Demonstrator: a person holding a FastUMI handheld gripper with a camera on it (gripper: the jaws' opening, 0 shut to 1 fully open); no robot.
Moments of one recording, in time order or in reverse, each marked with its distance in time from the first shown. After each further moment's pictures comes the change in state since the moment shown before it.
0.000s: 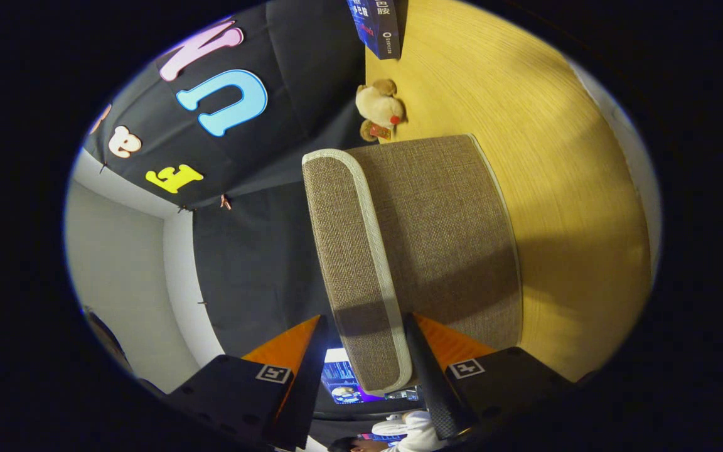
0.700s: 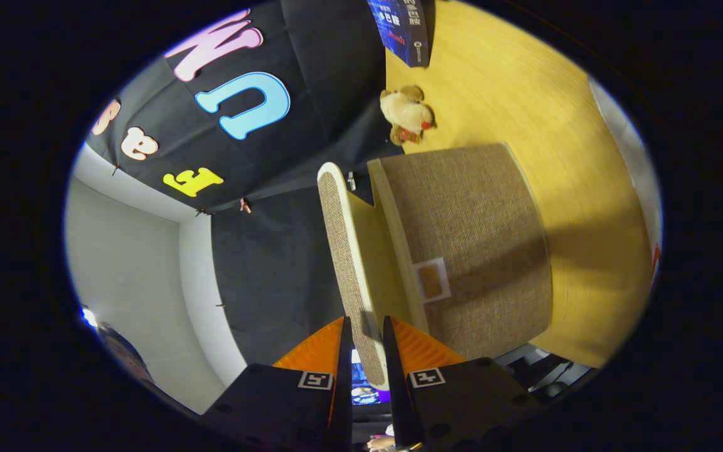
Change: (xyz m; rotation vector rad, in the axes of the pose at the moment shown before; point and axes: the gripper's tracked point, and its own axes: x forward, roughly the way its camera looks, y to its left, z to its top) arm -0.012 0.048 0.003 -0.007 -0.033 0.053
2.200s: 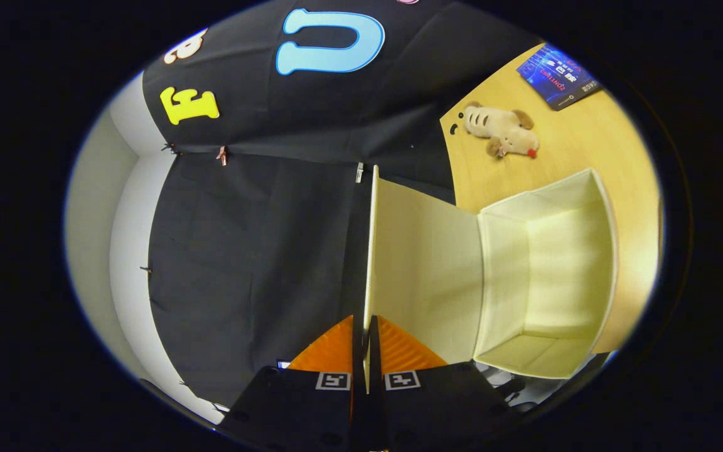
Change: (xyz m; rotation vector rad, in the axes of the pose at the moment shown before) arm 0.180 0.146 -0.063 -0.317 -0.049 -0.284
